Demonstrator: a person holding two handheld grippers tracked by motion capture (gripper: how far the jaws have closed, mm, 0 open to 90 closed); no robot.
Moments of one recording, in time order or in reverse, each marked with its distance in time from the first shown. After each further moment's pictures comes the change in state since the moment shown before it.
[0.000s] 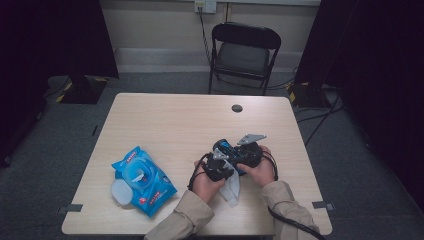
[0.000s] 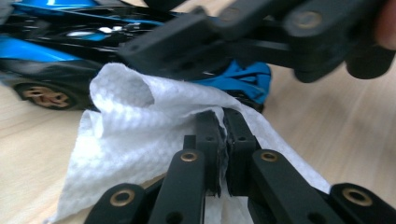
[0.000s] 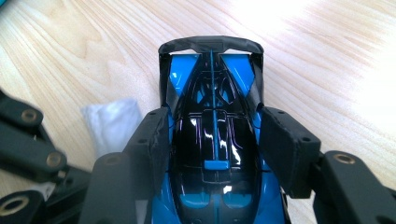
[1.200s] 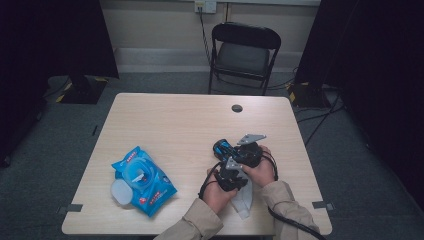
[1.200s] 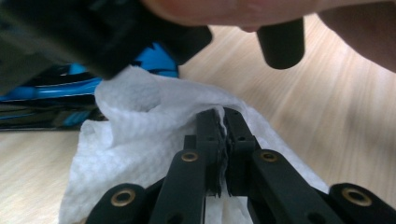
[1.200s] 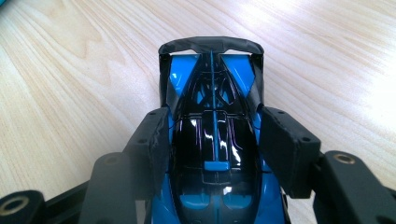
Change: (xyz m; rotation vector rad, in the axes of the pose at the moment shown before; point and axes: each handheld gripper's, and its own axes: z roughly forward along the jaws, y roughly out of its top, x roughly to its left) left arm -0.040 -0.004 0.015 -0.004 -0.112 0.042; right arm 0.000 0.000 0.000 0.001 -0.002 -0.001
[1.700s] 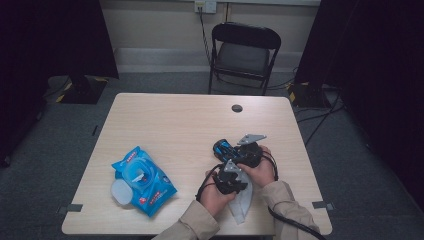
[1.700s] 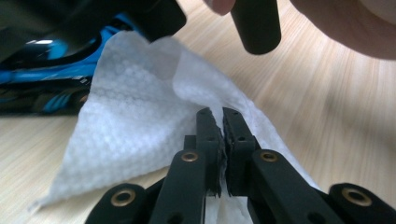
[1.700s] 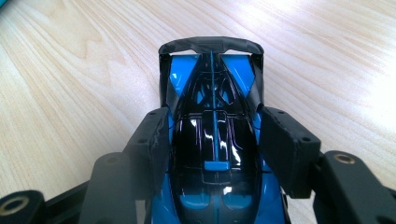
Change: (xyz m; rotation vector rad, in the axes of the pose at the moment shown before) left arm 0.000 -0.007 -0.014 0.020 -0.026 0.013; right arm 0.000 -0.001 0.000 -0.005 0.002 0.001
